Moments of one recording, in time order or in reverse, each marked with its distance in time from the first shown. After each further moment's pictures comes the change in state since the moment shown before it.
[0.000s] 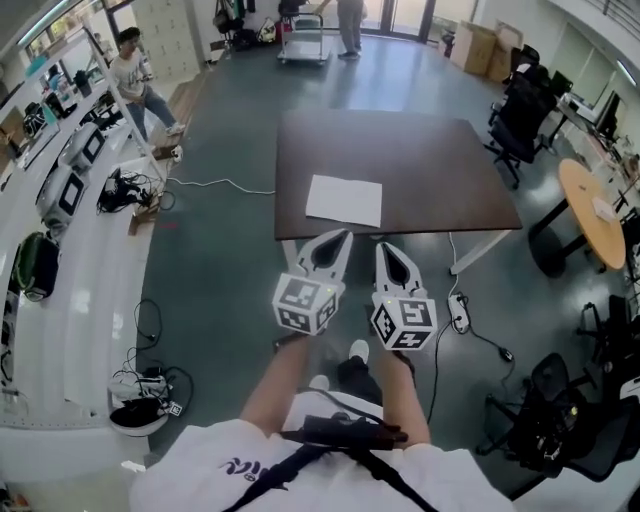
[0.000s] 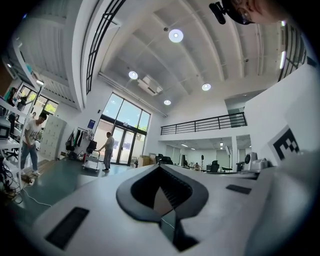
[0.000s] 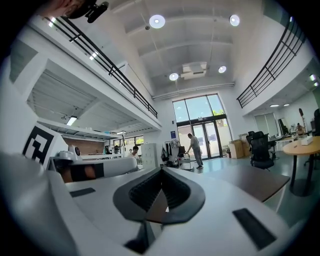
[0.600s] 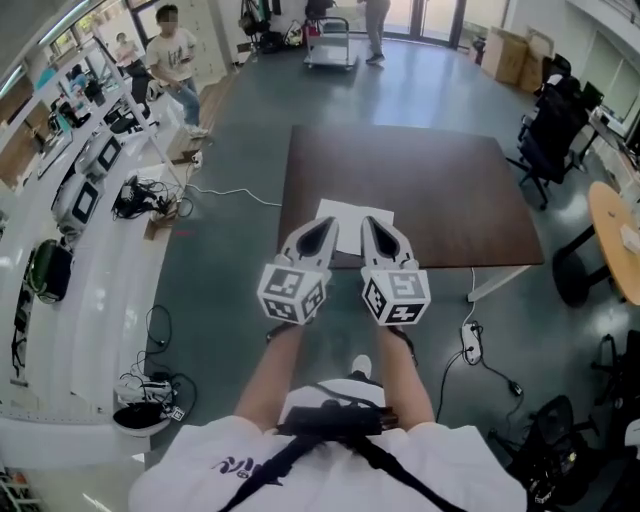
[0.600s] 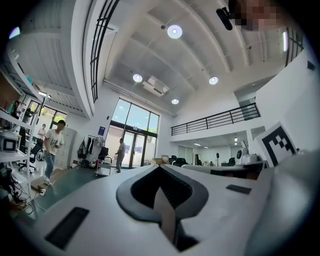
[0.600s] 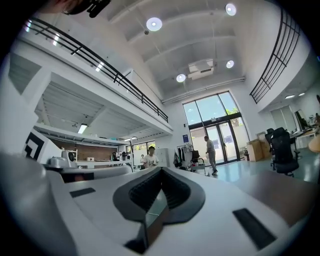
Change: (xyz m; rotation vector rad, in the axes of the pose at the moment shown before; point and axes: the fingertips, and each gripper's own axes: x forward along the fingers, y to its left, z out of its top) left arm 0.129 0.089 0.022 0.055 -0.013 0.150; right arm 0.168 -0.068 0.044 0.006 -0.052 0.183
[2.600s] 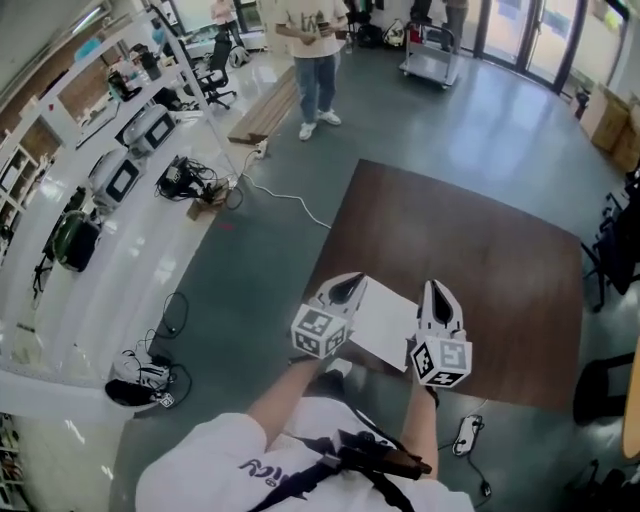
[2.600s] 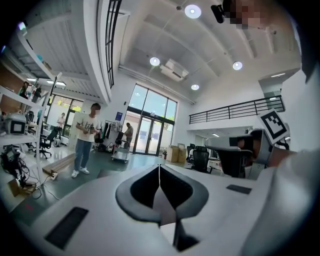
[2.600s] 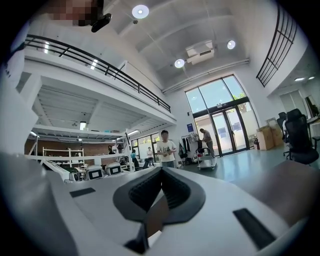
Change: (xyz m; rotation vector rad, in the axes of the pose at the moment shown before) left arm 0.229 0.202 -0.151 -0.086 0.156 0.173; right arm 0.251 -0.198 -0.081 0.054 0.097 0.092
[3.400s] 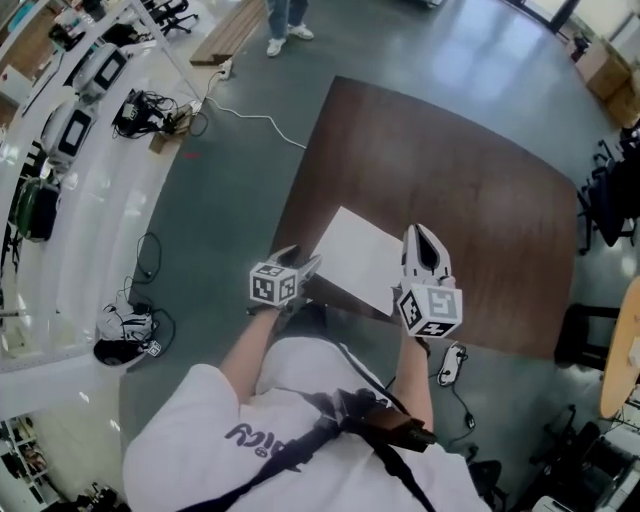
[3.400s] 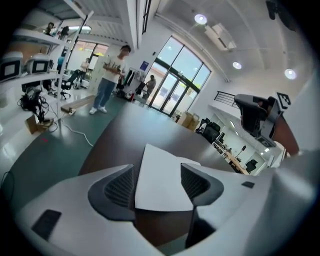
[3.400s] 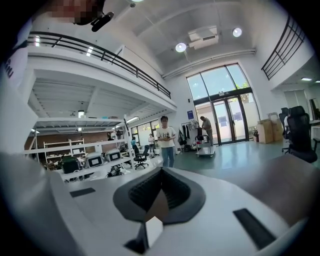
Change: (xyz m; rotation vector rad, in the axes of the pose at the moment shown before) left arm -0.038 0.087 -0.236 -0.379 0.528 0.096; right arm 0.046 -0.023 -0.058 -0.009 0.165 0.007
